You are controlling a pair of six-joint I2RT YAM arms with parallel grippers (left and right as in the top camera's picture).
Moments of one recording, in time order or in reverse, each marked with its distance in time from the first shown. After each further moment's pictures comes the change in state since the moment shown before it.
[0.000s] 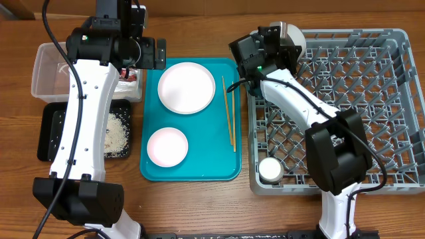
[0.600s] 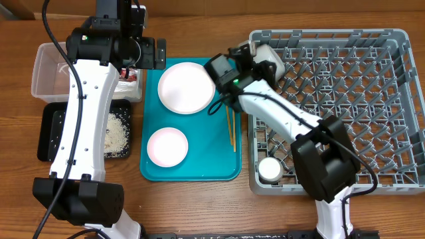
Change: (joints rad) left arm 0.000 0.000 0.000 0.000 0.000 0.000; right arm 0.157 -0.002 0.003 -0.172 -0.175 0.019
